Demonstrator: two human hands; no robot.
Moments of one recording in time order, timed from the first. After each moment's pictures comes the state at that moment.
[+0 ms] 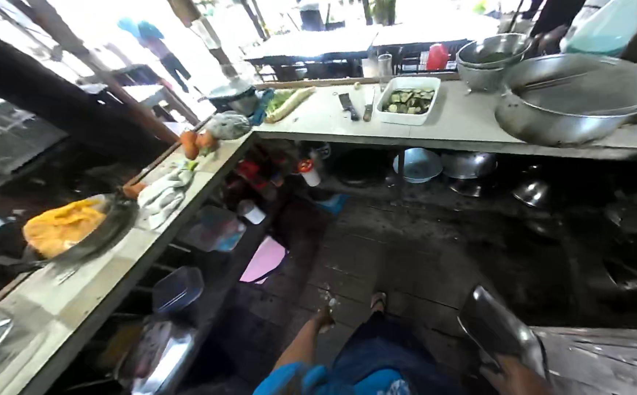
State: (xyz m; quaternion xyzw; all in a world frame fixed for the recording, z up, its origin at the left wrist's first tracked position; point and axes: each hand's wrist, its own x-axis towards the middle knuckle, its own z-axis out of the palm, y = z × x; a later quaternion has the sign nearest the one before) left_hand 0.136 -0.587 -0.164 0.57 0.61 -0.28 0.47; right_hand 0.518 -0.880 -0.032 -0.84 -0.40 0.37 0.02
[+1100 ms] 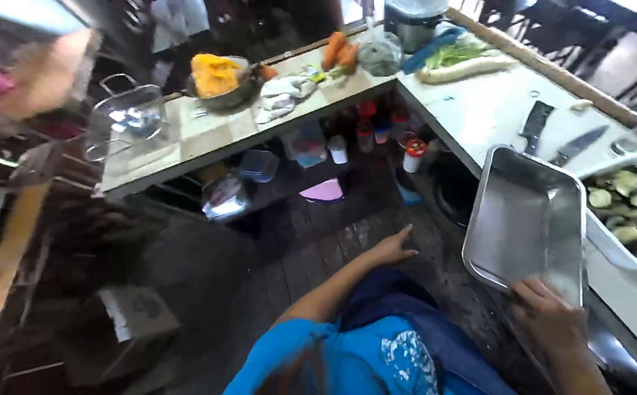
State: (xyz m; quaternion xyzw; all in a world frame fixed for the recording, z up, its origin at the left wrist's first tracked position) left_hand 0.291 -0.342 0.015 0.57 0.60 0.17 0.53; right_hand 0.612 -0.342 0.072 -0.42 -0.89 0.00 0.20
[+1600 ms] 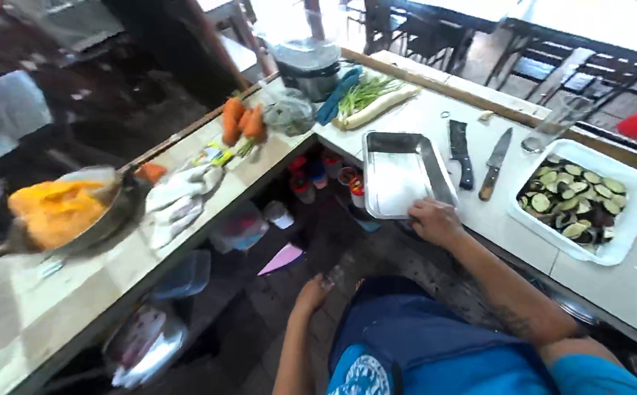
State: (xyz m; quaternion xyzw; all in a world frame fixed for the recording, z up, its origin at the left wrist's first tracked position) left_hand 0.112 -0.219 -0.039 0.50 0.74 -0.01 0.44; right_hand 0.436 -0.082 0.079 -0.46 -0.87 0.13 0.10
